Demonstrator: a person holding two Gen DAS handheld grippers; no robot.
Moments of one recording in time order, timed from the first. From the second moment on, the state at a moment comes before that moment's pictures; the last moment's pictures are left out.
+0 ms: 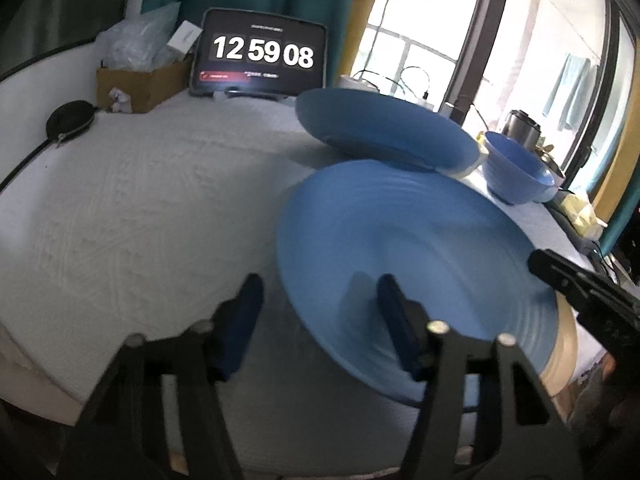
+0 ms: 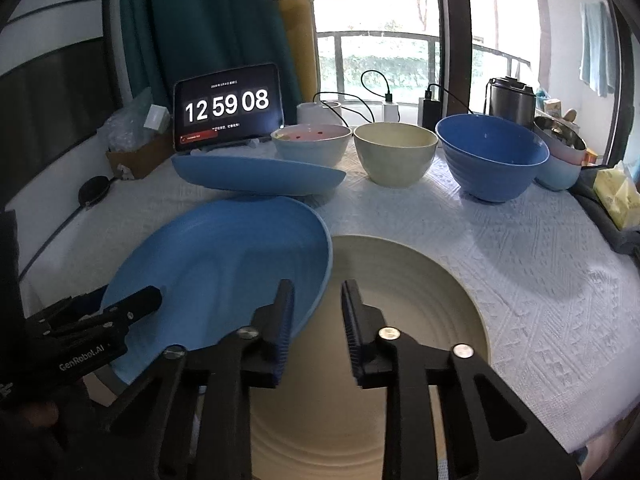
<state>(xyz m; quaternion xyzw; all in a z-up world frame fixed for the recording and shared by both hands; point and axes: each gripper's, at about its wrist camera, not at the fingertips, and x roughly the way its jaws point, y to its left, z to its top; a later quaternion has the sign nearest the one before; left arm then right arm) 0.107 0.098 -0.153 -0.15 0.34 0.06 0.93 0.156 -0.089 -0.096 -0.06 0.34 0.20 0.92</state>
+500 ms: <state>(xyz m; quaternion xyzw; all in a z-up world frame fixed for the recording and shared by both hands) 0.101 0.092 -0.144 -0.15 0.34 0.04 0.93 0.149 -0.096 -0.091 -0.05 0.34 0.21 0.92</state>
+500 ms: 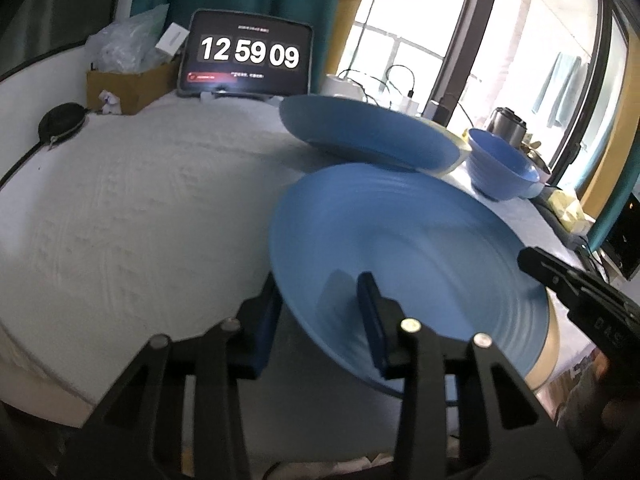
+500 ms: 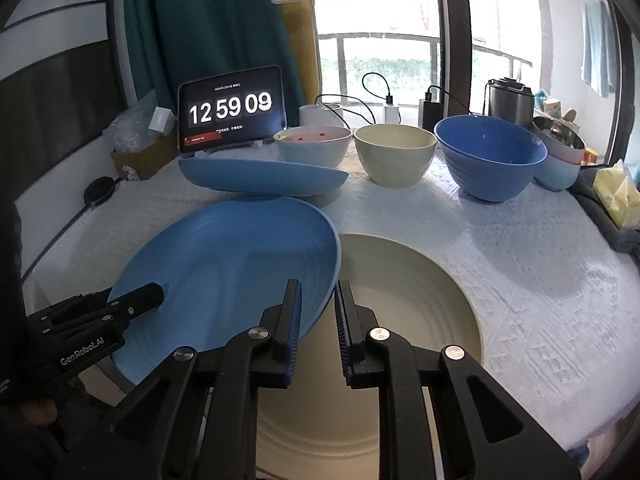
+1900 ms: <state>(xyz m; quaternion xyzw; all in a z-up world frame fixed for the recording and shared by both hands) 0.102 -0.001 -0.120 -0.07 0.34 -0.04 0.94 0.121 -0.191 -0.078 -0.01 0.31 0.14 0.94</state>
